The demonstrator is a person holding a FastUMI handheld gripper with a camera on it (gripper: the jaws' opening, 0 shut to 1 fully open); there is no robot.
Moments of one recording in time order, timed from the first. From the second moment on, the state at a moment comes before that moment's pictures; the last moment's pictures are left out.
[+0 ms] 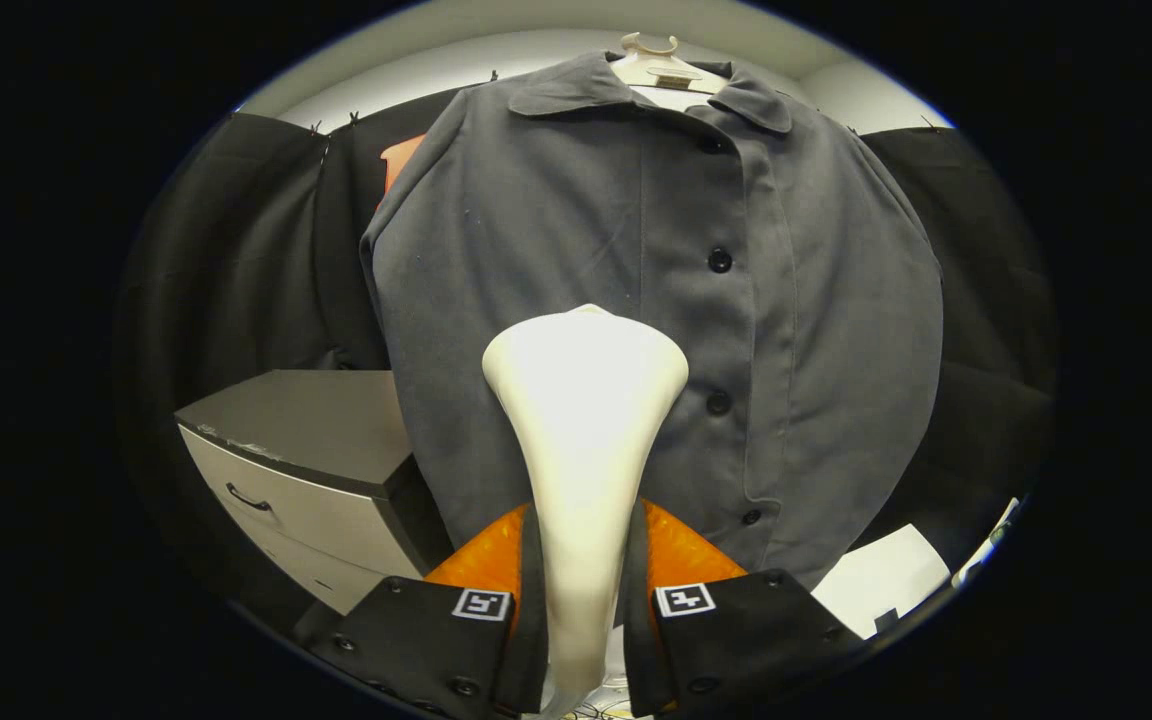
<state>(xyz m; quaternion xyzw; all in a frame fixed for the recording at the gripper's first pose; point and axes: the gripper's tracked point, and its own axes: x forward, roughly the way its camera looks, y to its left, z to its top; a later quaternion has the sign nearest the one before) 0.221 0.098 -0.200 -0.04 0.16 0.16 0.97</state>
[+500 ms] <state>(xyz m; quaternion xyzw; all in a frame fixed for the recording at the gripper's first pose) 0.207 0.085 -0.254 -0.04 0.21 0.16 0.96</state>
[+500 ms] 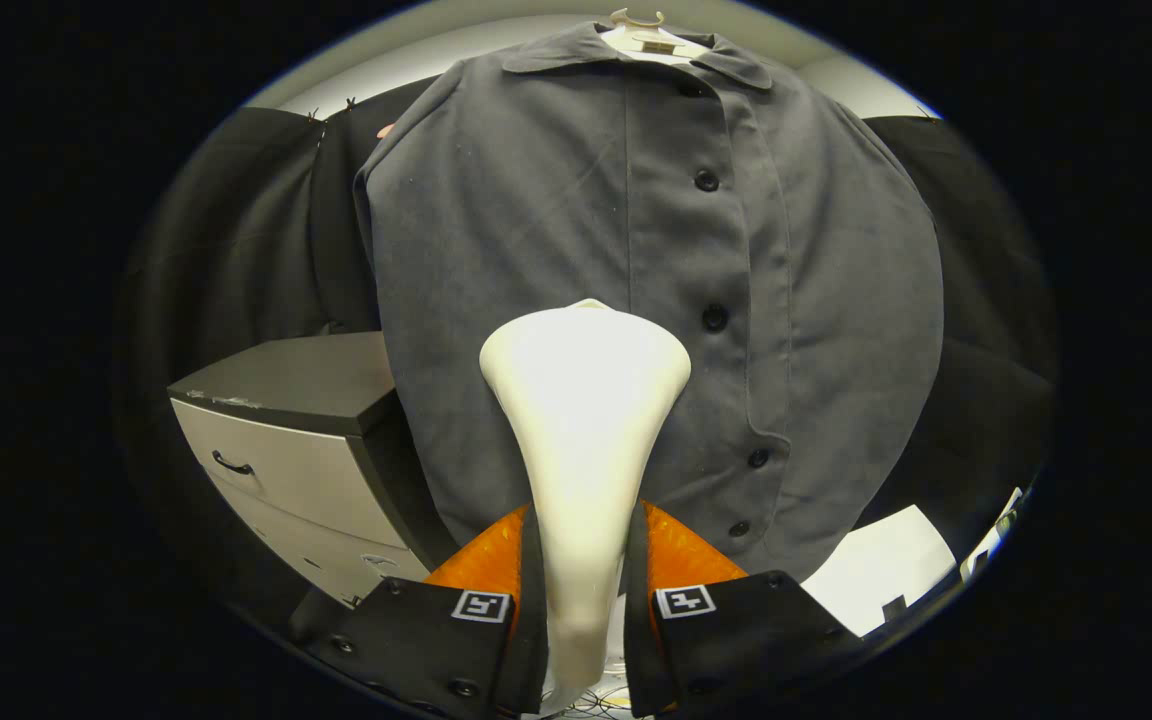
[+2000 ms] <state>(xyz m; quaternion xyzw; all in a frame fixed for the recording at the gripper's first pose) 0.153 0.042 -0.329 -0.03 0.31 0.15 0.94</state>
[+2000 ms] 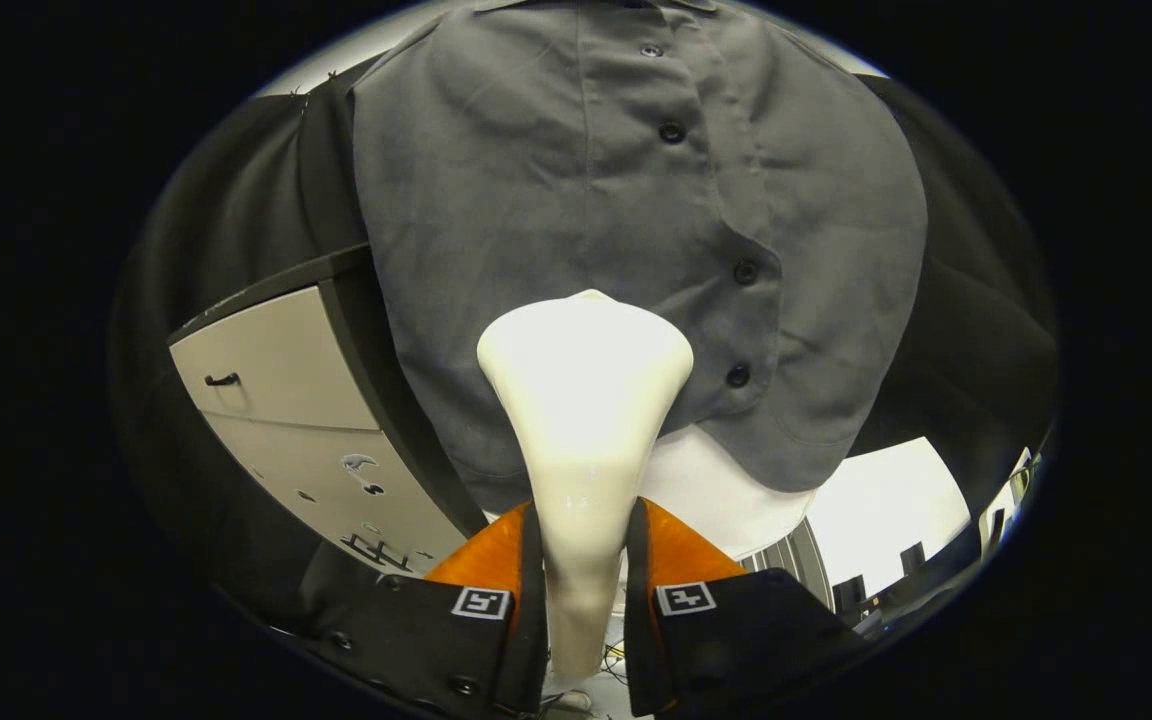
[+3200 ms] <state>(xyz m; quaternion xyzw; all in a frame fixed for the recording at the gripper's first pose) 0.251 -0.050 -0.035 -0.05 0.10 0.10 0.99</state>
